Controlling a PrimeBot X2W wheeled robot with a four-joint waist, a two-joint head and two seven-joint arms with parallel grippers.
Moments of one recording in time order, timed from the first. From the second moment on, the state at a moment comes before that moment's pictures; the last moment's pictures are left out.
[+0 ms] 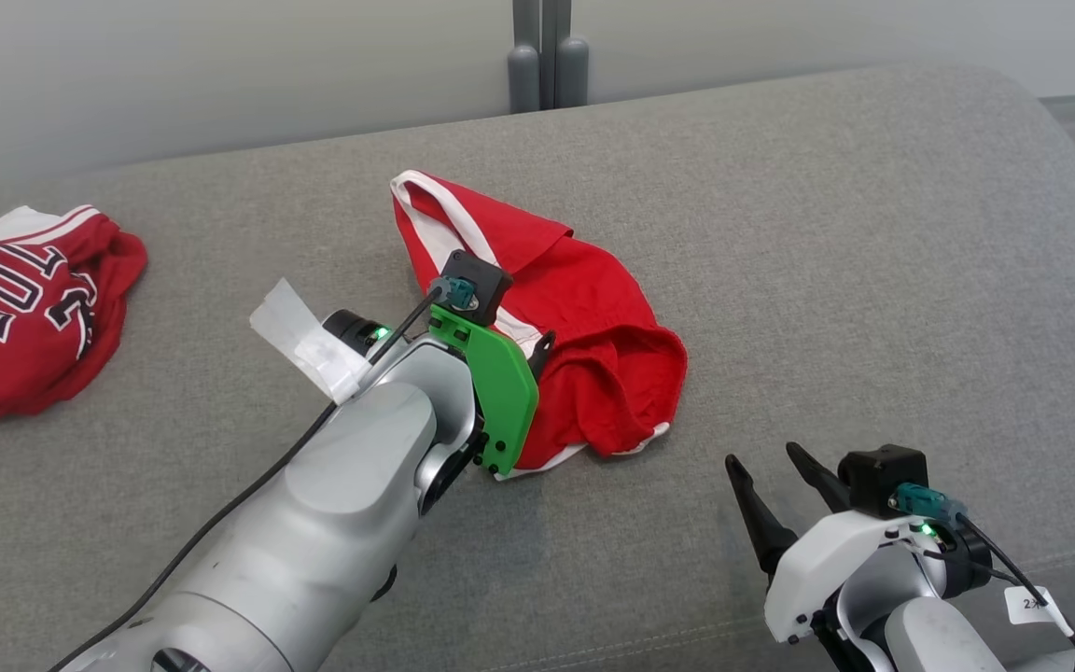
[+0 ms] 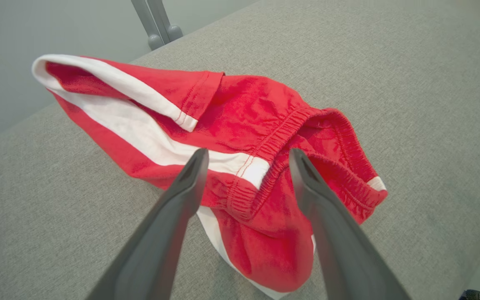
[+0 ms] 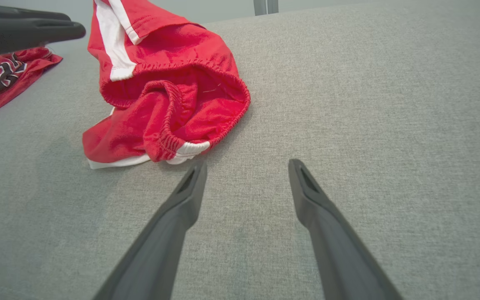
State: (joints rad) left arm -0.87 0.05 -0.99 0.90 -0.74 -0.06 0.10; right arm -0.11 -0.05 0.16 0.26 0.21 0.13 0.07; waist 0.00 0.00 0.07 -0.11
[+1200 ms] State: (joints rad) left arm -1.08 0.05 -0.97 0.98 -0.76 -0.02 -0.17; right arm -0.15 -0.05 0.17 0.30 0.24 0.13 0.04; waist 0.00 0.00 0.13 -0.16
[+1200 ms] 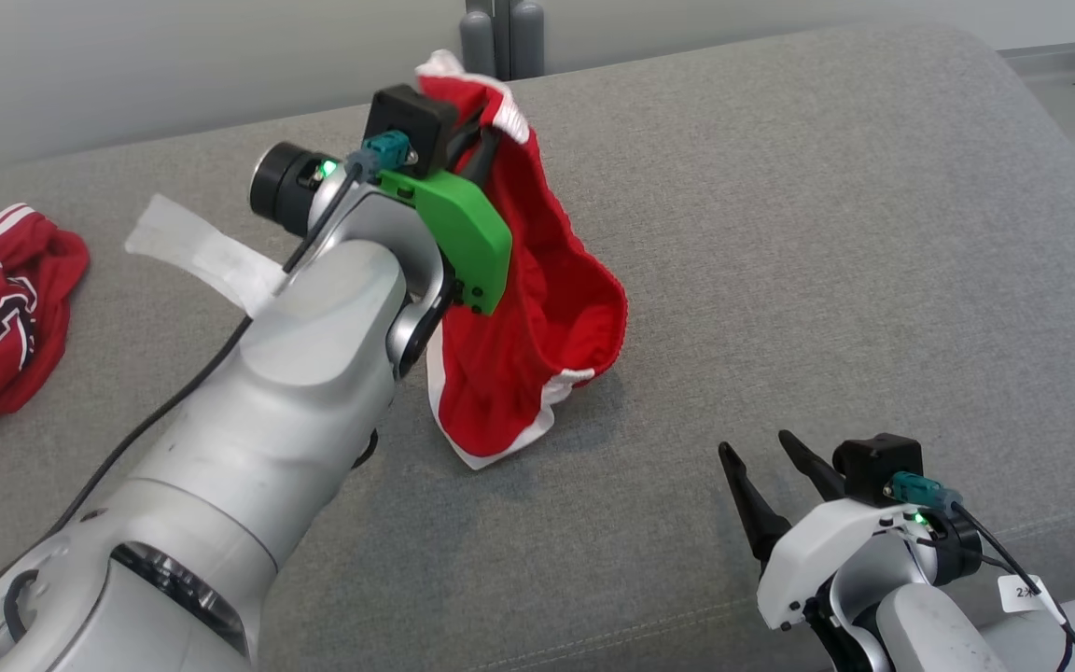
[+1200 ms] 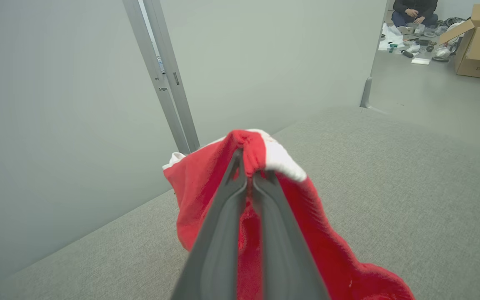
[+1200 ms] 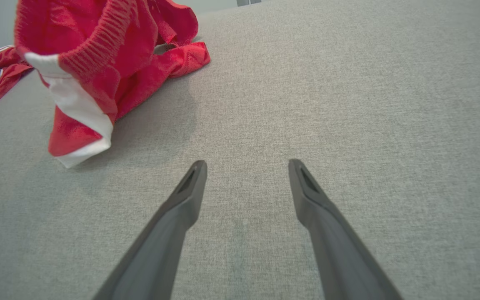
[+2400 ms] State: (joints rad) left arm -0.93 0.21 -0.92 1.08 -0.93 -0.02 -0.21; right arm -0.12 -0.05 0.16 0.29 0.22 0.13 0.05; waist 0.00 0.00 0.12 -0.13
